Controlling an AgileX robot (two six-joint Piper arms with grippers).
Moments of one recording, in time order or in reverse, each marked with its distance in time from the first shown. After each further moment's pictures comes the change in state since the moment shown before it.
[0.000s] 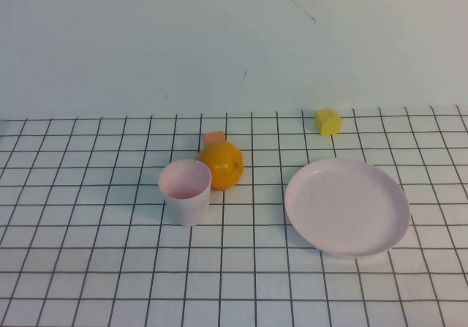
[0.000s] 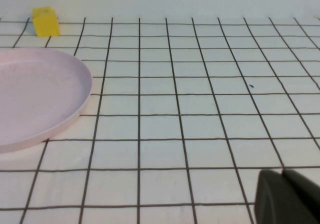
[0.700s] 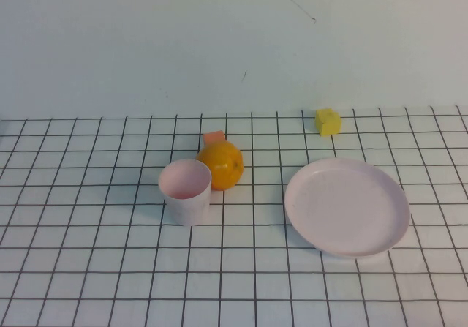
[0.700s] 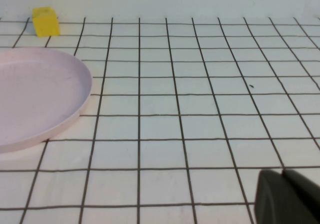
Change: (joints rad) right arm 0.000 0.000 0.000 0.000 0.000 0.000; left arm 0.000 0.566 -0.647 -0.129 0.889 0.007
